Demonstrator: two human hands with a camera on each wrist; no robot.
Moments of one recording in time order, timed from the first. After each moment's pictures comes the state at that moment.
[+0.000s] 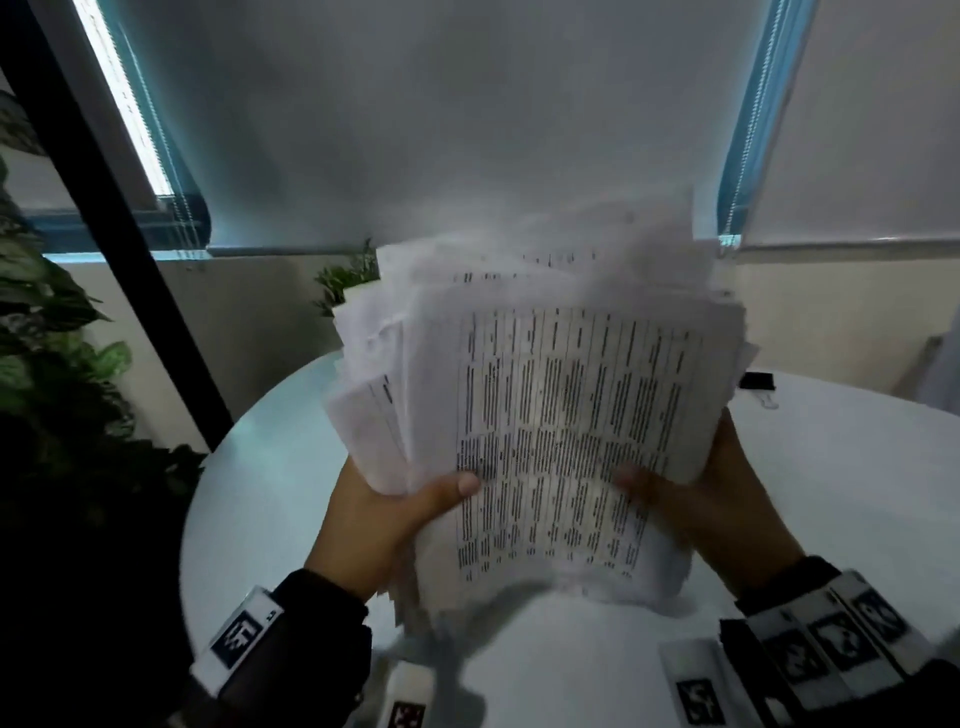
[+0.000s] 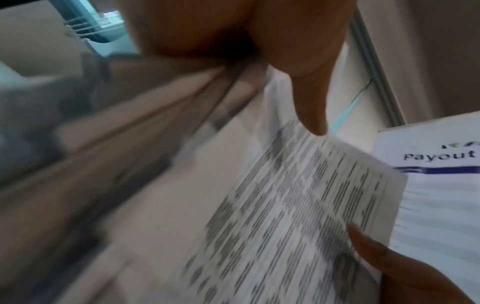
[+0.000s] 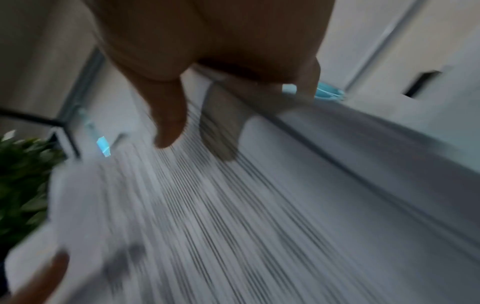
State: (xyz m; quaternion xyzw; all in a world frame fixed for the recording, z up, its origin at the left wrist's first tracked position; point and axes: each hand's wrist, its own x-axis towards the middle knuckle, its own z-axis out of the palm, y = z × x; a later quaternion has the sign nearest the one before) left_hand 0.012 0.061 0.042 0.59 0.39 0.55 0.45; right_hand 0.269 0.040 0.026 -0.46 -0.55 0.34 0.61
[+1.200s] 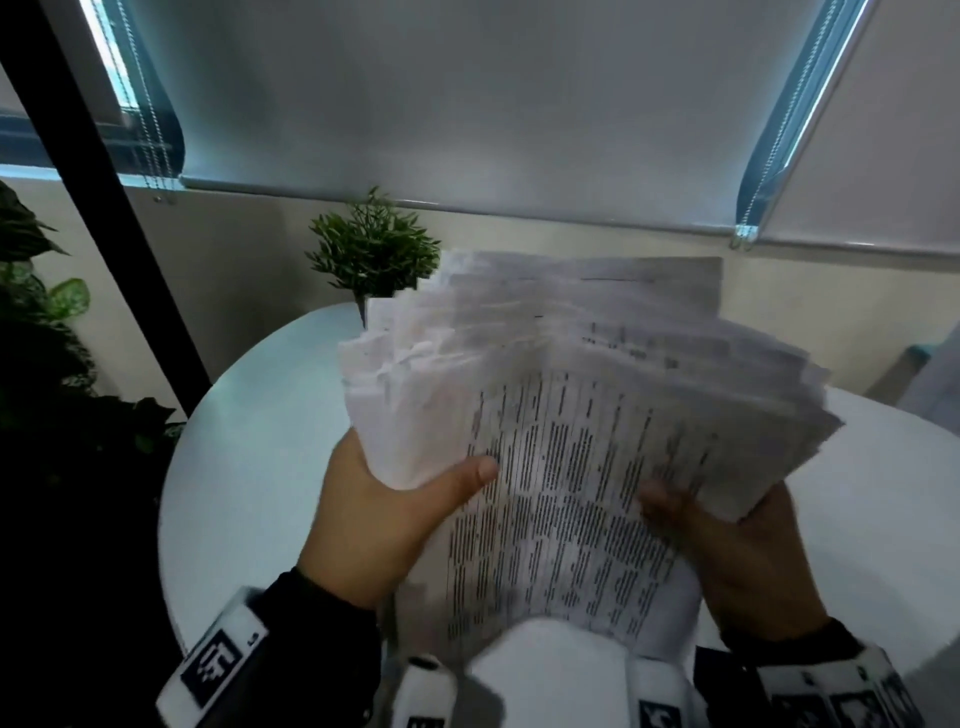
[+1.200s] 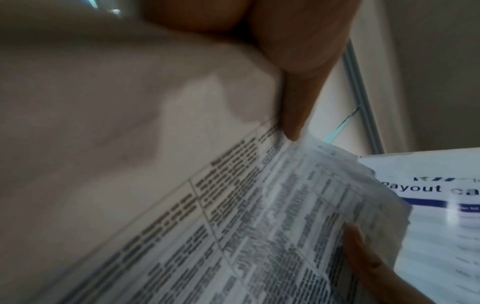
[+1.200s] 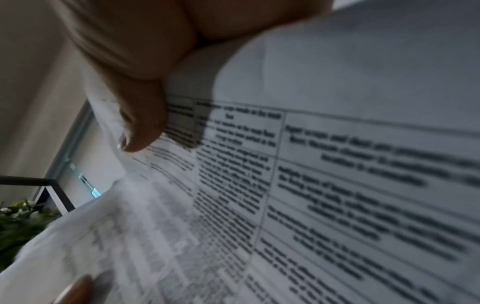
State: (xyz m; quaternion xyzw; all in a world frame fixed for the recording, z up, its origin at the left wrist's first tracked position) left_hand -0.008 0.067 0.046 0.60 0.34 0.57 0.45; right_hand 0.234 0.029 0.021 -0.42 -0.51 0.33 0.68
